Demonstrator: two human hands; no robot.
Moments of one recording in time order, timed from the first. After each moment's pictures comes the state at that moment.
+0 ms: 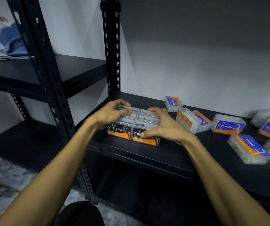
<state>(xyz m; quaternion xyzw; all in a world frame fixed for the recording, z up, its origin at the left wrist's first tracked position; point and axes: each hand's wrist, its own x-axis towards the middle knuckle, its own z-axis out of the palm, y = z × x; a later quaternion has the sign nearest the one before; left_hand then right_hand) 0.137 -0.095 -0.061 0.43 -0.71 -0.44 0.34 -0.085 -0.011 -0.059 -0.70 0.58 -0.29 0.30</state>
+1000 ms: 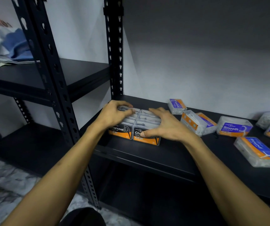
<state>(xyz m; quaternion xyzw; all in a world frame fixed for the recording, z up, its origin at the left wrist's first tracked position) 0.145 -0.106 -0.060 0.50 -0.76 -0.24 0.34 -0.073 -0.025 -0.051 -0.73 0.62 -0.21 0.19</state>
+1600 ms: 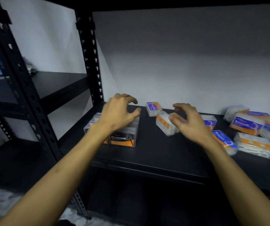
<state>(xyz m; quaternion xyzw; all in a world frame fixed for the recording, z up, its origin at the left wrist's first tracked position) 0.053 -0.047 -0.007 0.43 -0.85 0.03 0.30 -0.196 0.039 -0.046 -0.63 0.65 -0.42 0.02</state>
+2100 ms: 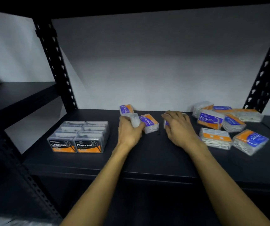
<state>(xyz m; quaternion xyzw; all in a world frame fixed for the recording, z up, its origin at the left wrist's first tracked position) -0.093 -0.009 -0.076 0.50 -0.68 -0.35 0.41 -0.282 0.058 -0.076 -0.65 0.73 -0.17 -0.14</state>
